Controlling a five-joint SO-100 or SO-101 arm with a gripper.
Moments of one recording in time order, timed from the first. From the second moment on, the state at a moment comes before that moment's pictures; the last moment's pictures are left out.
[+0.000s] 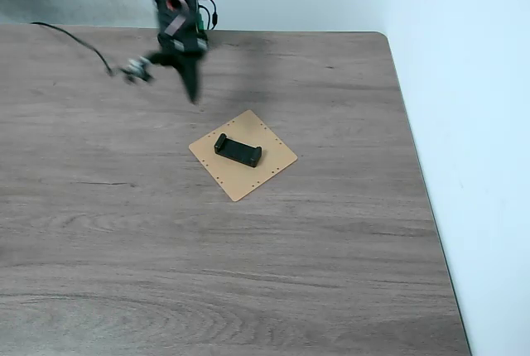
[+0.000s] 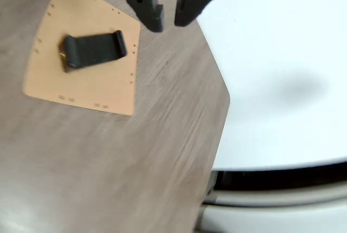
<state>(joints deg) -6.9 117.3 107.2 37.0 -16.2</state>
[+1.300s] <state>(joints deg) 0.3 189.0 176.7 46.7 1.1</state>
